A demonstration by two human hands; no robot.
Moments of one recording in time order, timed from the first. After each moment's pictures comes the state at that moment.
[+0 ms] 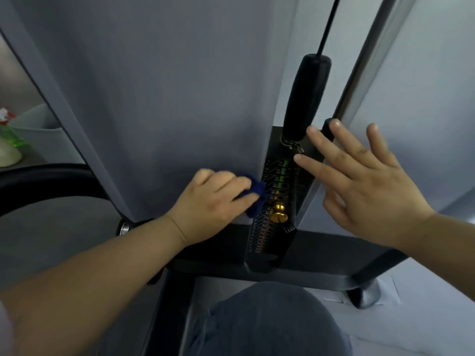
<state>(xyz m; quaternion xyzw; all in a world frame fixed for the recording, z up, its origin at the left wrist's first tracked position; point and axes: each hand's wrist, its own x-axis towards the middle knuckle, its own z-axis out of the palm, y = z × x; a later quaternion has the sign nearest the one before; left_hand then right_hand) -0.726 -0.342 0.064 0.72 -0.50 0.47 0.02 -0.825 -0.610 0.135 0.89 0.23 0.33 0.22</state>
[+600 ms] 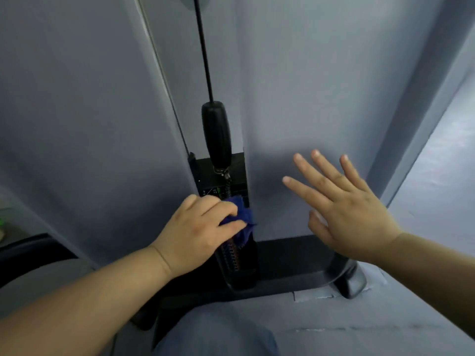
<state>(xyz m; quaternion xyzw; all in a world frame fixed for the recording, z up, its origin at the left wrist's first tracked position) -0.766 -0.401 0.117 0.70 -0.60 0.37 0.04 -0.889 -0.668 0.118 0.93 0.10 0.32 0.12</state>
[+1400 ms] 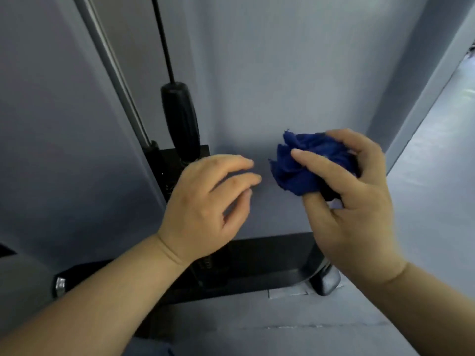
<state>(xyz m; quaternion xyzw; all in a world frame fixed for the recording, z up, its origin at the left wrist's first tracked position) -0.792 -0.484 0.141 0.71 -0.53 0.37 0.27 -0.904 -0.657 0.139 0.83 0.02 0.49 -0.26</state>
